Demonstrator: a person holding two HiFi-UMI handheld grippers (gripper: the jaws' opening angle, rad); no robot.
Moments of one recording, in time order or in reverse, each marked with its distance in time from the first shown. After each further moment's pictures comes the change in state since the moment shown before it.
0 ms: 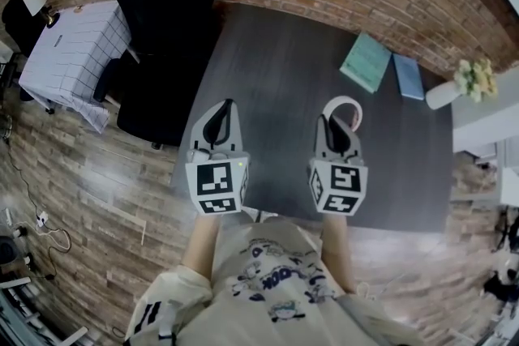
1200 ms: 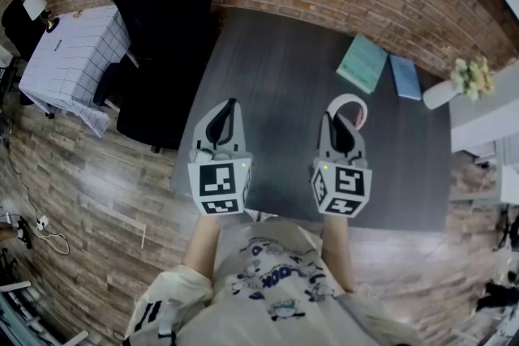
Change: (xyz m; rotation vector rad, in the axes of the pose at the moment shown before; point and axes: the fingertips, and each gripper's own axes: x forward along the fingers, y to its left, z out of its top) left arm -0.001 -0.013 0.015 0.011 -0.032 -0.022; right arm -0.013 -0.013 0.024 0.024 -0.099 -0.032
